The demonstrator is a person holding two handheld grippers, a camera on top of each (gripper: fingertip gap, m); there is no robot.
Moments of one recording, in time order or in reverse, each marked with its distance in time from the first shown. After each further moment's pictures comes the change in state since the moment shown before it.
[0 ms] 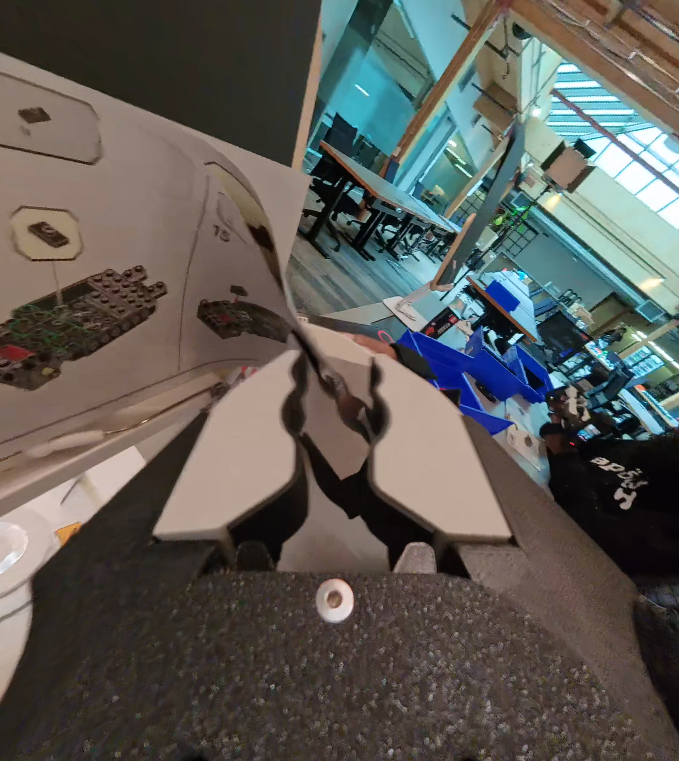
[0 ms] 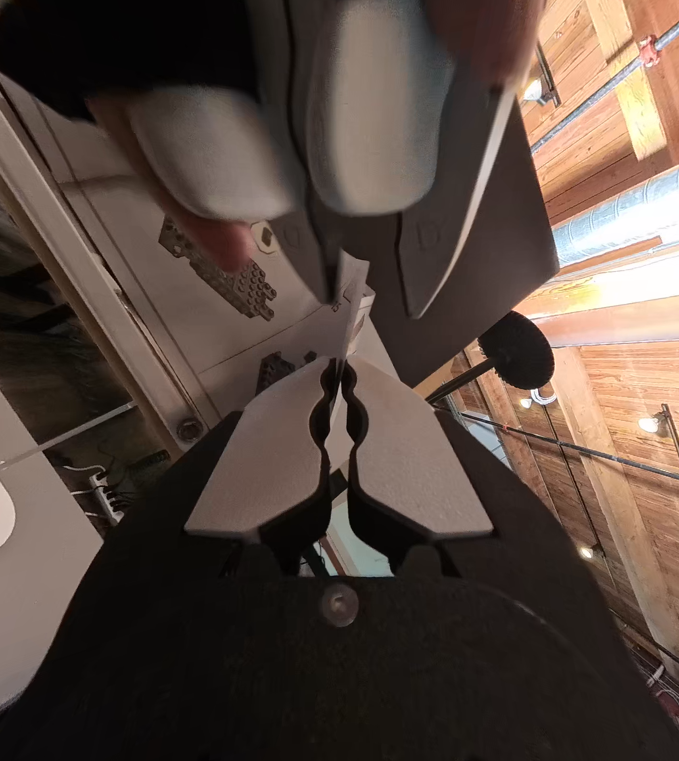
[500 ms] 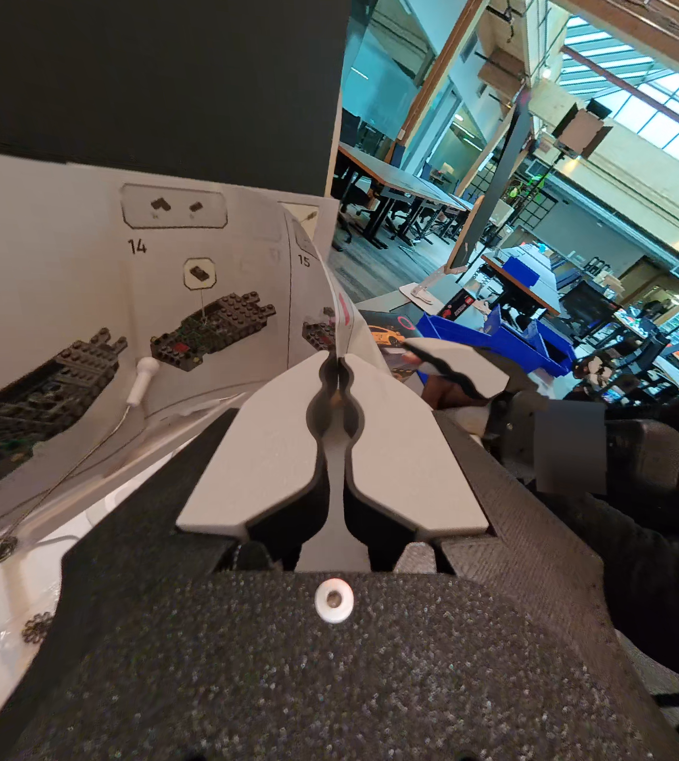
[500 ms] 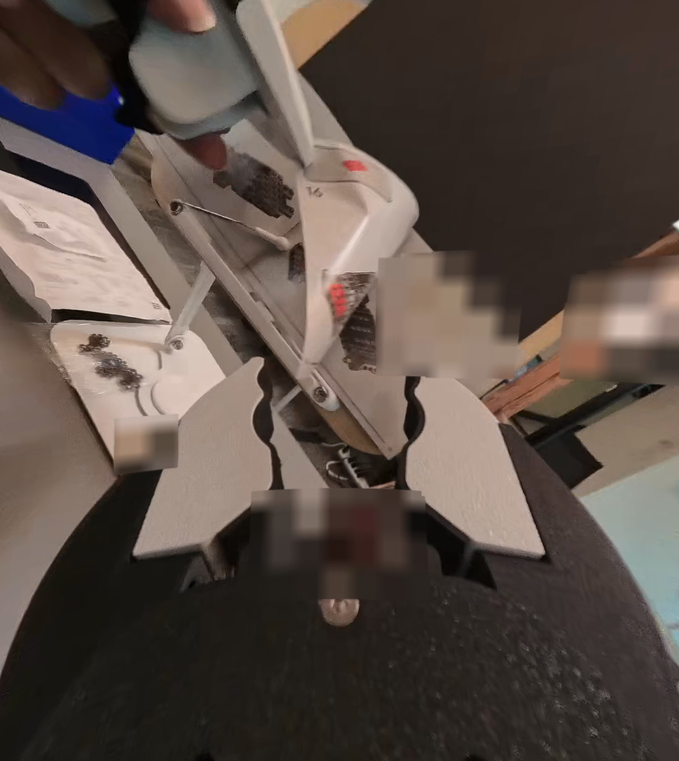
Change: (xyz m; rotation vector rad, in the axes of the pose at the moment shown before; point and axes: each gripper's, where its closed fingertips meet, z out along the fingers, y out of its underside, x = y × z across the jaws) left arm -0.021 -0.022 -0.063 -0.022 -0.014 0.098; right arm -0.003 -0.019 -0.056 -0.056 -0.453 0.493
